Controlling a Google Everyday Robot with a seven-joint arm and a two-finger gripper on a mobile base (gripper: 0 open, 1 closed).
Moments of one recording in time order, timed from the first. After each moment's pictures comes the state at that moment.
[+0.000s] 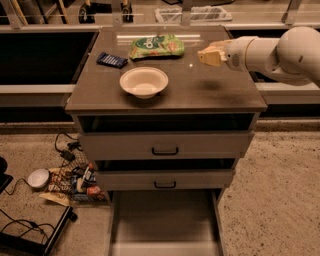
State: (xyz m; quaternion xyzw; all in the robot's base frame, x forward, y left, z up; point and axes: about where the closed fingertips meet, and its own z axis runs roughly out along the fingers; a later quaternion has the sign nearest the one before) arm 0.760 -0.165 0.914 -0.31 0.74 0.17 0.57
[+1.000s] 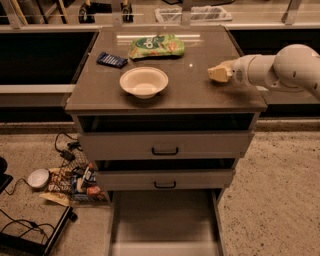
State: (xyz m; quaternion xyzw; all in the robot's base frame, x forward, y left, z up) arm 0.771 -0.211 0.846 -0.25 0.80 0.13 0.53
